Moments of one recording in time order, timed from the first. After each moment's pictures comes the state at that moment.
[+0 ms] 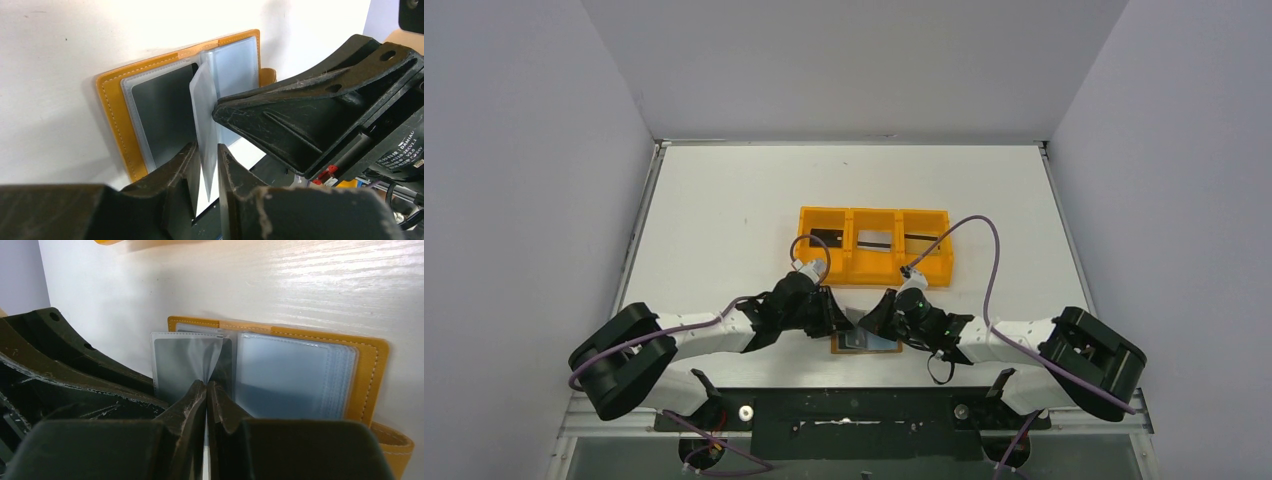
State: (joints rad) left arm -0.86 1.37 0.46 0.24 0.19 -1.05; right arm 0.92 1.33 0.36 0.32 0.06 1.09
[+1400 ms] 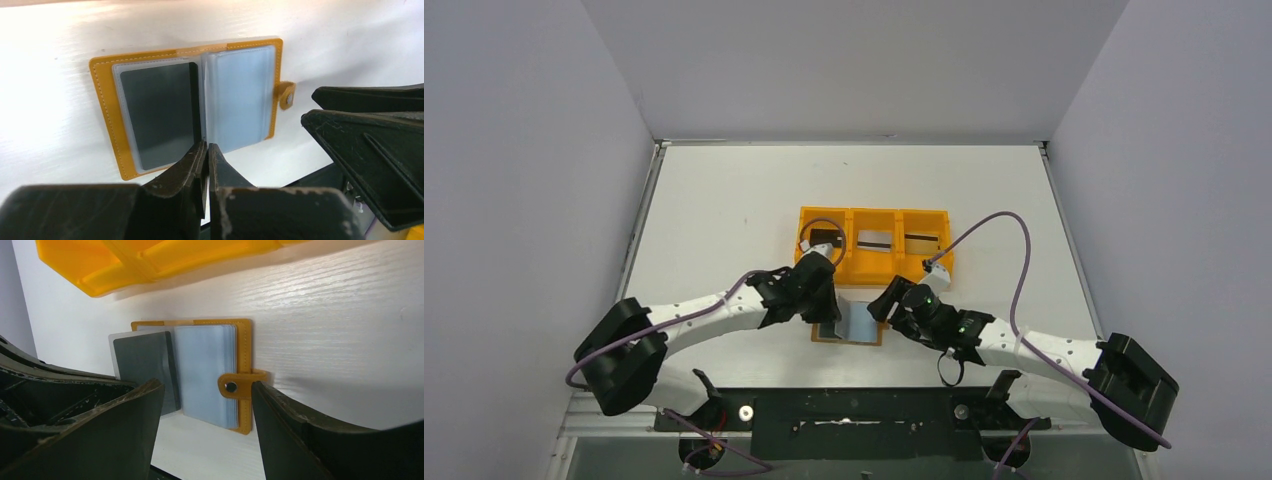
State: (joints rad) left arm -0.88 1.37 0.75 -0.31 -0.03 -0.87; right arm 0.91 1.12 0.43 -0.03 0.26 1.13
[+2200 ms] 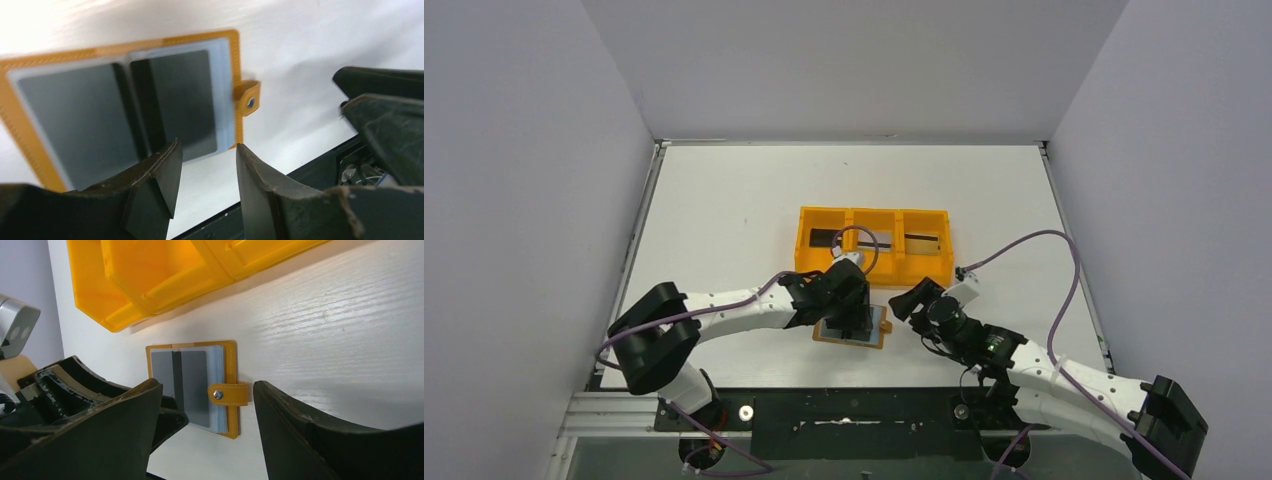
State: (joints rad) left arm -1.02 1.60 0.93 -0.29 -0.03 -0.87; right arm 0.90 0.84 0.34 -0.15 0.41 1.22
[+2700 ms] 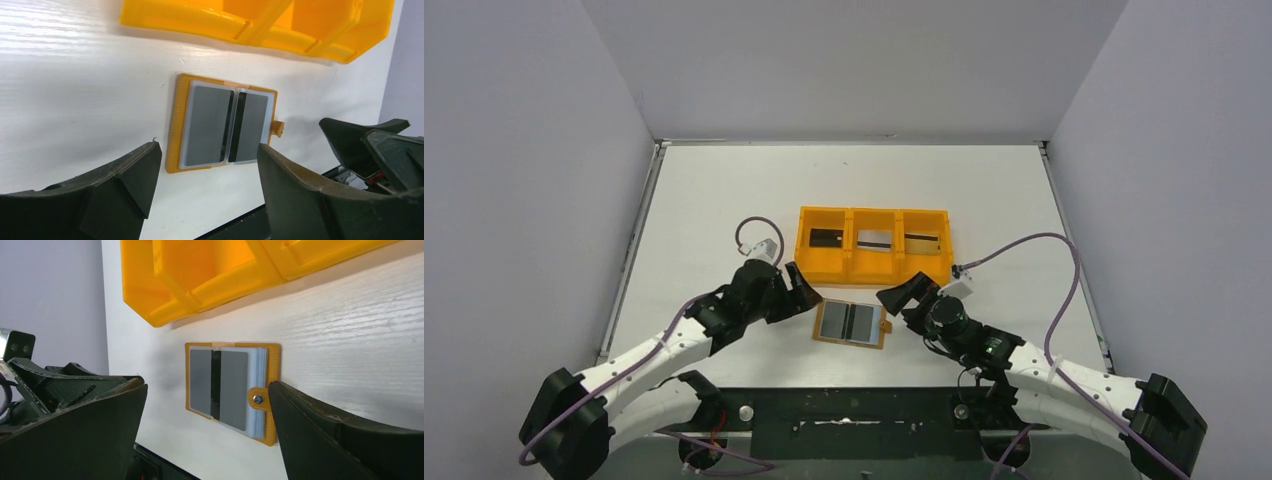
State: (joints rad) left arm -0.71 1.04 0.53 -0.20 -0.02 -0.94; right arm 0.90 0.81 0.28 0.03 0.36 1.22
